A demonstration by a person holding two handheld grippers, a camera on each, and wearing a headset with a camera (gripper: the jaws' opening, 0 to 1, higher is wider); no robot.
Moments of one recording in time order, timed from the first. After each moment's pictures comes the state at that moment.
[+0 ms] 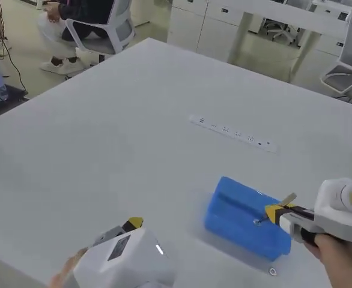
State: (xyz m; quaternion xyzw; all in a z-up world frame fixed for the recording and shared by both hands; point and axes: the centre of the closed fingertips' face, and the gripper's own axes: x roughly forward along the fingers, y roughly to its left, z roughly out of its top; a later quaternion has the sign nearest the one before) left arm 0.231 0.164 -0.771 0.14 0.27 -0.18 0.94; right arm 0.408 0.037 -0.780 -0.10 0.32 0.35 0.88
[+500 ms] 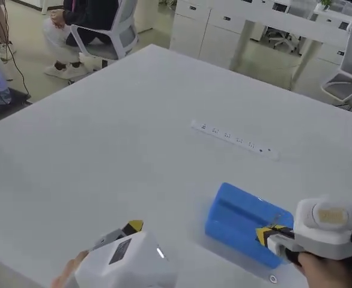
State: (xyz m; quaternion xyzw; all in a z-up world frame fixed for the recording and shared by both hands) left arm 0.232 0.168 -0.768 0.14 0.26 -0.17 0.94; right arm 0.397 0.045 -0.814 -0.16 0.31 0.36 0.86
